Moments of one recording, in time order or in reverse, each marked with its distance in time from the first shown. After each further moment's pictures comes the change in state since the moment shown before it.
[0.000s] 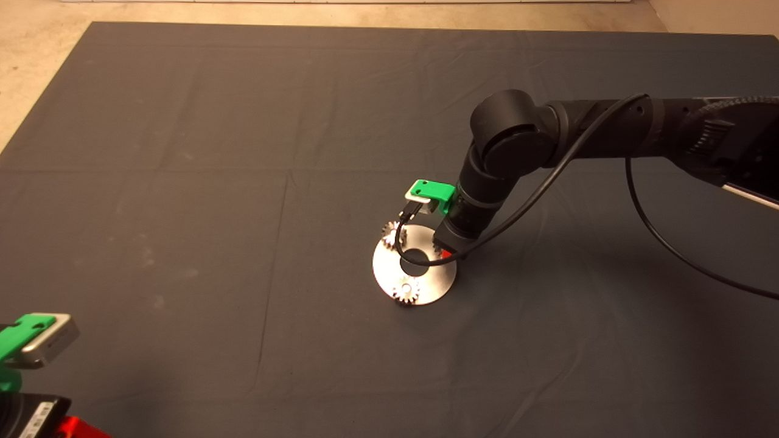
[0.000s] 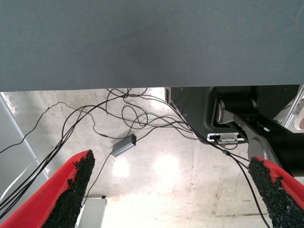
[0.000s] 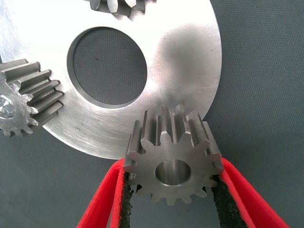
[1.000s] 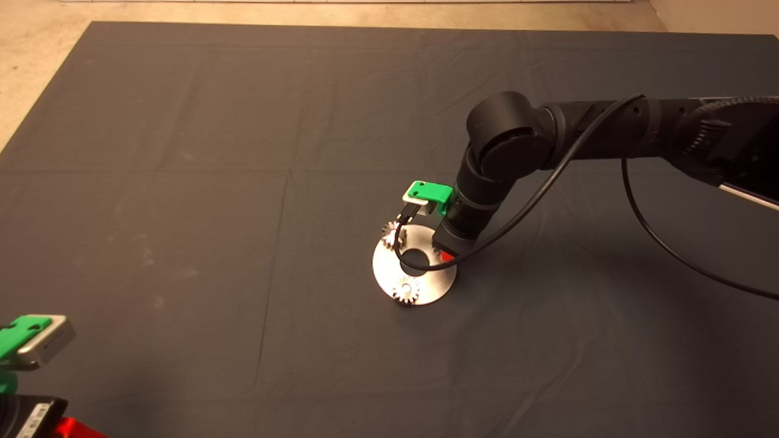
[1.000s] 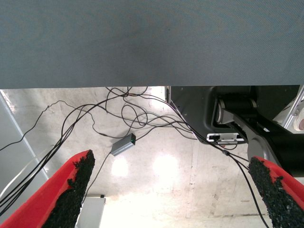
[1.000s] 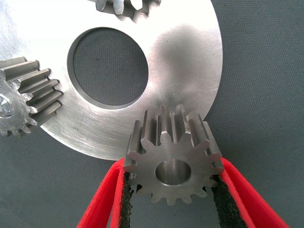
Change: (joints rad) left arm 0.000 -0.011 0.000 -0.001 0.000 0.000; right arm 0.001 0.012 0.010 -0.008 -0.013 -0.014
